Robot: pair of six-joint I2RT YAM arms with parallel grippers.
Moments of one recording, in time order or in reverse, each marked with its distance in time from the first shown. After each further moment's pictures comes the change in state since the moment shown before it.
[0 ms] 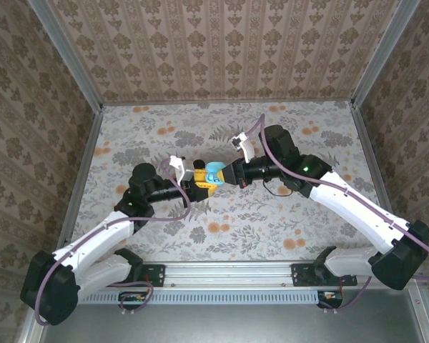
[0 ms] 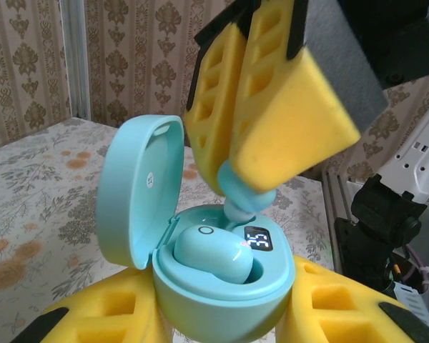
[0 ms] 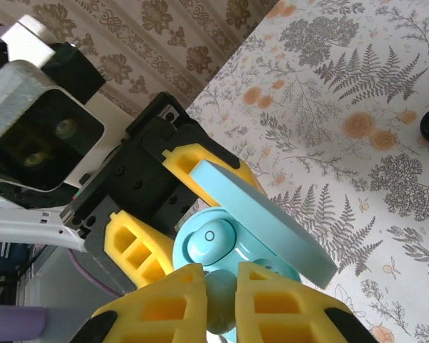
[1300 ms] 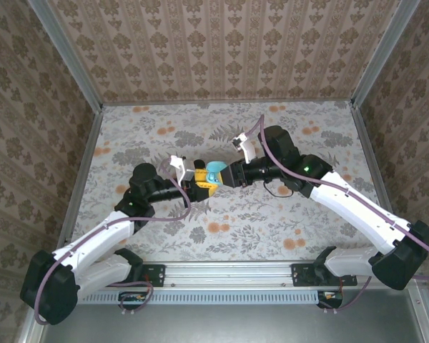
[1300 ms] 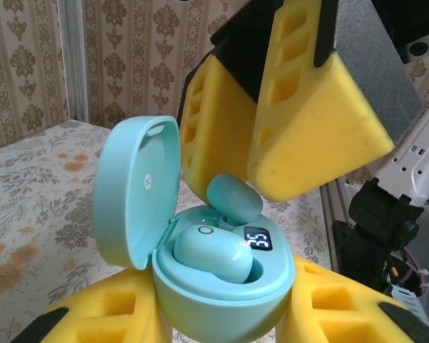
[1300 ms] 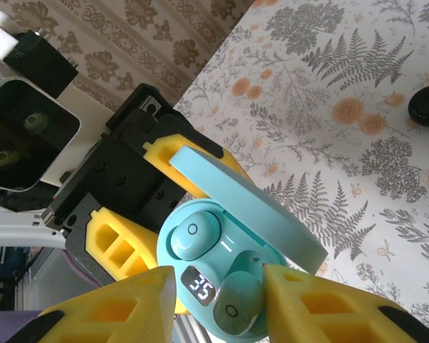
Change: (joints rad) left arm -0.013 0.001 0.005 0.004 -0.007 -0.007; right arm 0.005 -0.002 0.024 -0.058 0.043 0.018
